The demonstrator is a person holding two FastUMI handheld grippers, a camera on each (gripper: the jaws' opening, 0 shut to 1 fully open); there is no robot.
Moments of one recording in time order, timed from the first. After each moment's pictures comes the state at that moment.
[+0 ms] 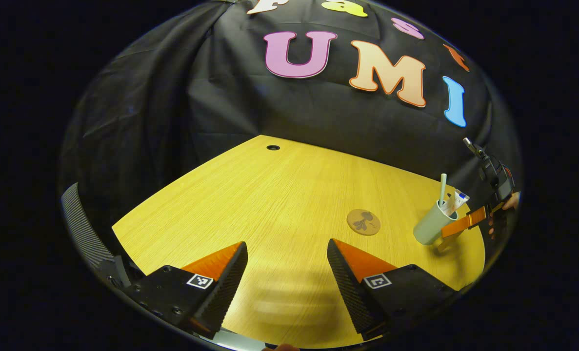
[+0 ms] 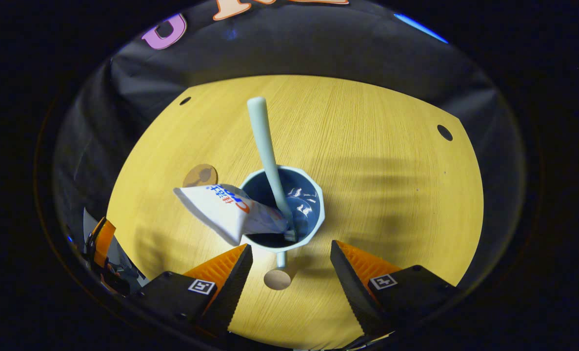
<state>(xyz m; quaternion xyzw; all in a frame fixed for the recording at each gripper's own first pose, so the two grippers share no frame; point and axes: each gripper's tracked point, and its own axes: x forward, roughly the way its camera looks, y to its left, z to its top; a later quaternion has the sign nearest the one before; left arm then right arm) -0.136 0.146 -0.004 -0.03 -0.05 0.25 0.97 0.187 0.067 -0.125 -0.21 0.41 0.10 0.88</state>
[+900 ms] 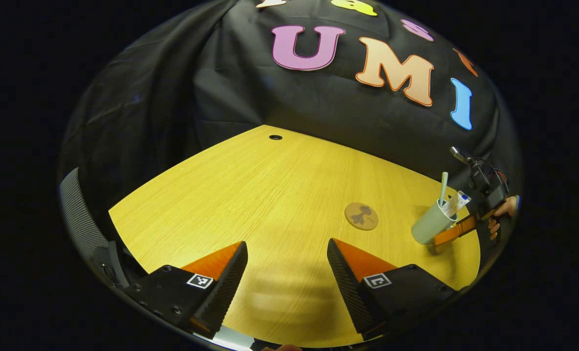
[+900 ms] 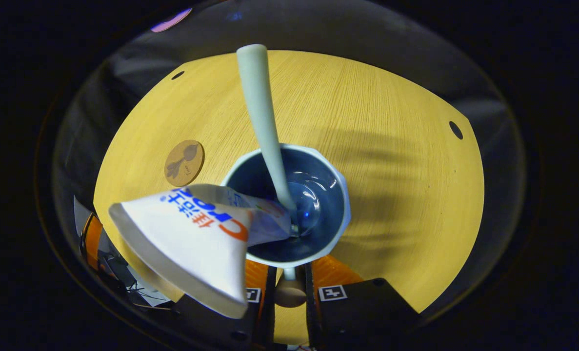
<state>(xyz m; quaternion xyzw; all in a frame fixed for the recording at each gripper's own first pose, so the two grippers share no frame) -0.126 0.133 -0.015 -0.06 -0.04 0.25 0.97 0.193 0.066 -0.152 -0.25 0.44 0.09 0.86</state>
